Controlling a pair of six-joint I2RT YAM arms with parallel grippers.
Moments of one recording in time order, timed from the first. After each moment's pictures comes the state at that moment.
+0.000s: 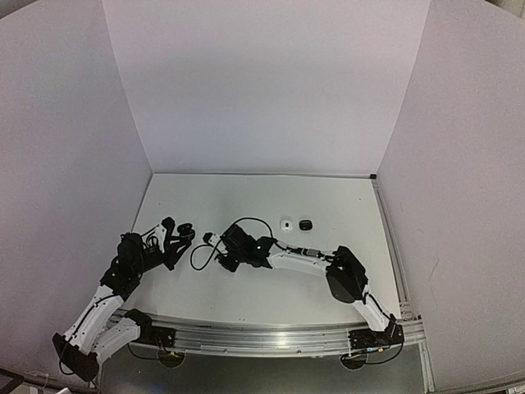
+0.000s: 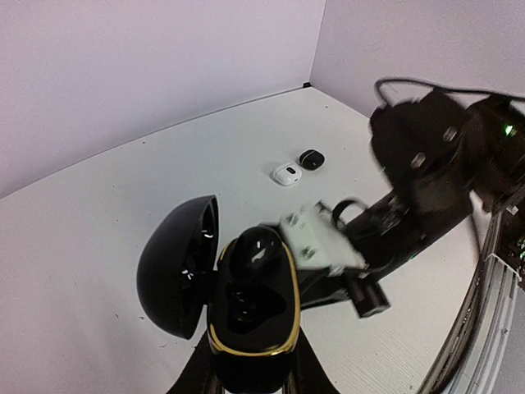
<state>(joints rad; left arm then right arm) -0.40 0.73 0.63 -0.22 0.40 0.02 1.08 2.30 1.94 -0.40 0.01 -0.10</state>
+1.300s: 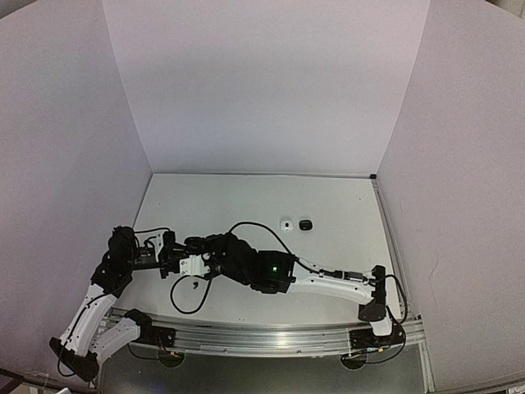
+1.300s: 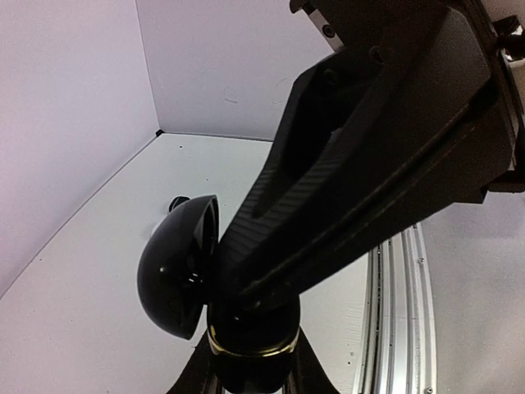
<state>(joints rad) -0.40 0.73 0.79 -0.37 0.88 0.32 1.37 2.06 2.16 -0.41 0.35 -0.90</state>
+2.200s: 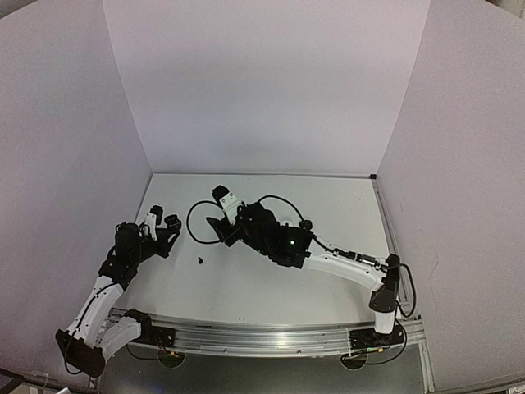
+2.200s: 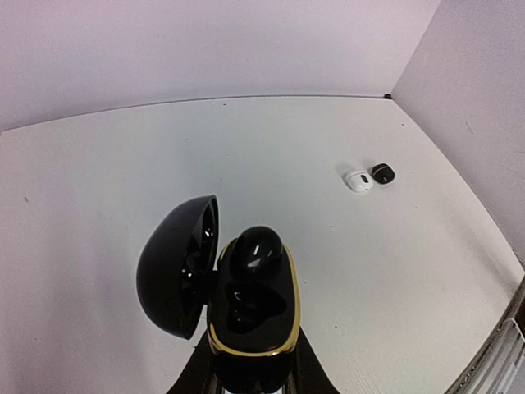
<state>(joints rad) -0.27 0.83 0.71 -0.30 0.32 -0.12 1.19 1.94 1.99 -0.29 0.34 0.05</state>
